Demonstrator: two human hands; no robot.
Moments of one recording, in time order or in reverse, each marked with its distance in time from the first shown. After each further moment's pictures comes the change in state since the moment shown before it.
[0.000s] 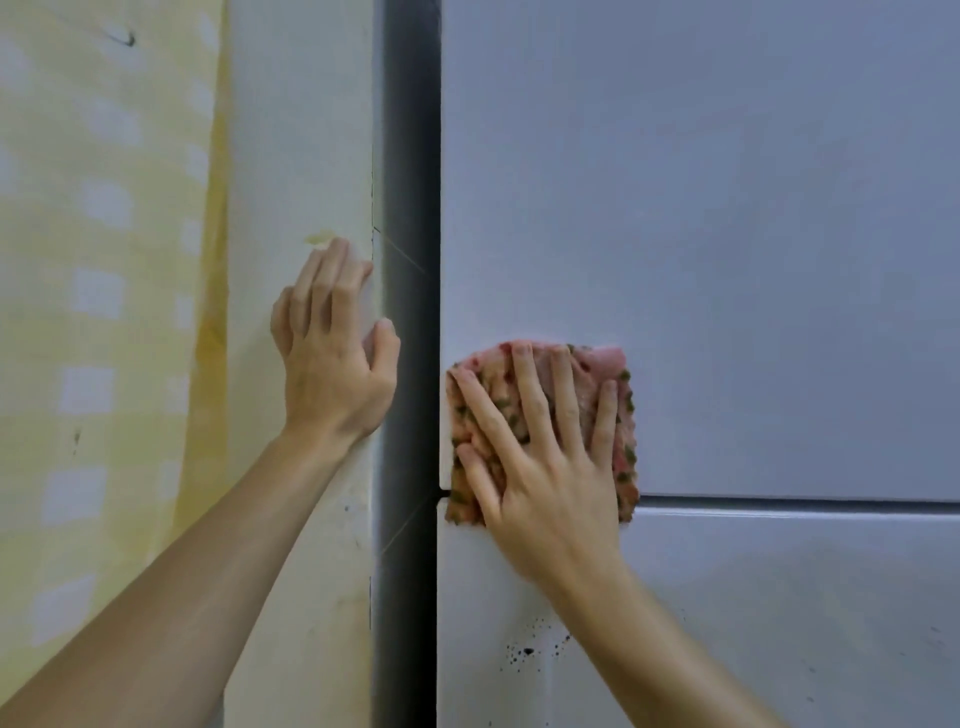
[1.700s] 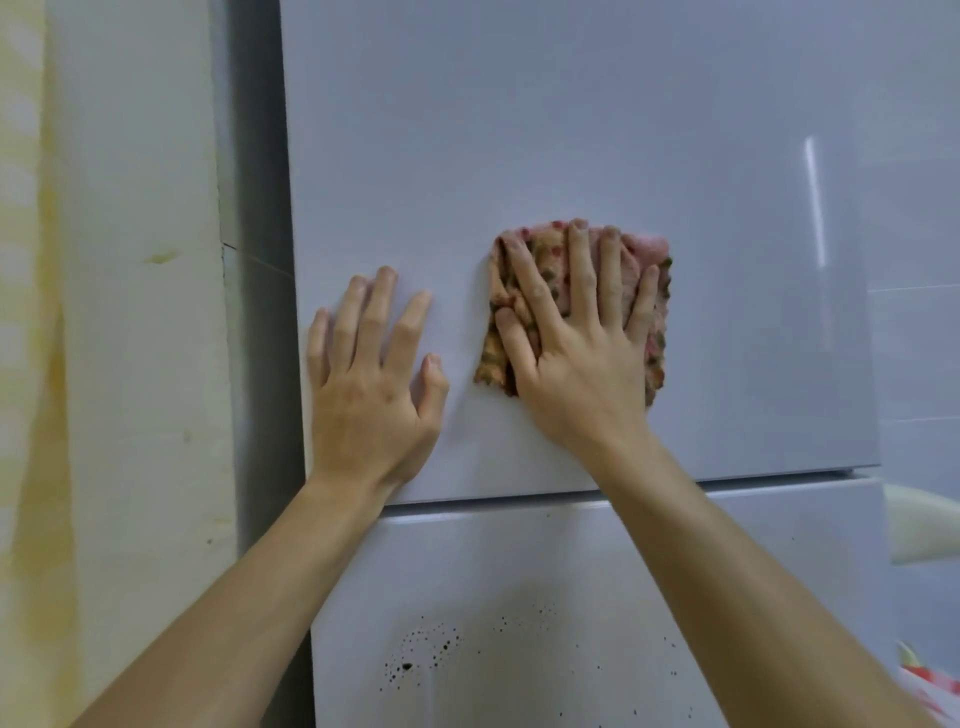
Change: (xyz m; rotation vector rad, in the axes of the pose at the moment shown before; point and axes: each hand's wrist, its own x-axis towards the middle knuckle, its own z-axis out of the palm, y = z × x) left_hand -0.026 0.138 0.045 0.094 0.005 0.195; right_hand 0.060 0.143 -0.048 -0.087 0.109 0.215
